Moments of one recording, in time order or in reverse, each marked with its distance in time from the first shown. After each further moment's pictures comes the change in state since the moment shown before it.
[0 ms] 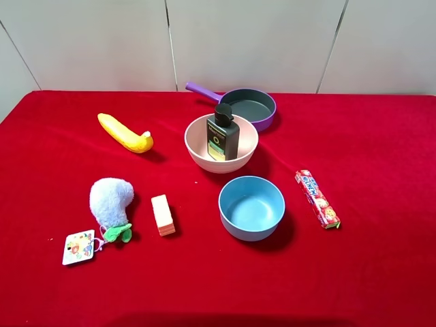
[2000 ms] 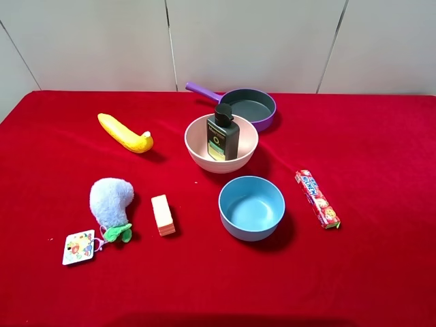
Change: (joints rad) left arm 0.000 0.000 0.000 0.000 0.000 0.000; right arm -0.432 -0.574 0.298 -0.037 -0.188 0.000
